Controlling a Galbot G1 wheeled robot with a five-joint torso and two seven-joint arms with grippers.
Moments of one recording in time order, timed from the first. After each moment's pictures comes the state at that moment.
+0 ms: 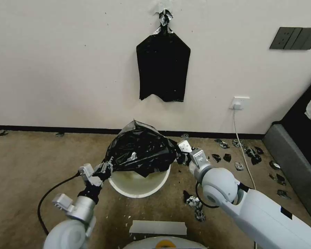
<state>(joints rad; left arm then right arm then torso) 1.67 -1.35 -0.62 -2.02 -0.92 0.02 0.24 -0.97 0.89 -0.21 2.00 0.54 -0.60 0.35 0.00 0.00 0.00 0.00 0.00</state>
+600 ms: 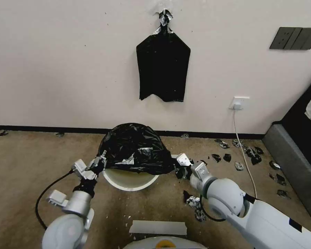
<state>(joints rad) 1.62 -1.39 -0.65 -2.01 -0.99 0.04 0.17 -1.06 0.85 -0.21 2.05 0.47 -0.55 0.20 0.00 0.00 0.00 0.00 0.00</state>
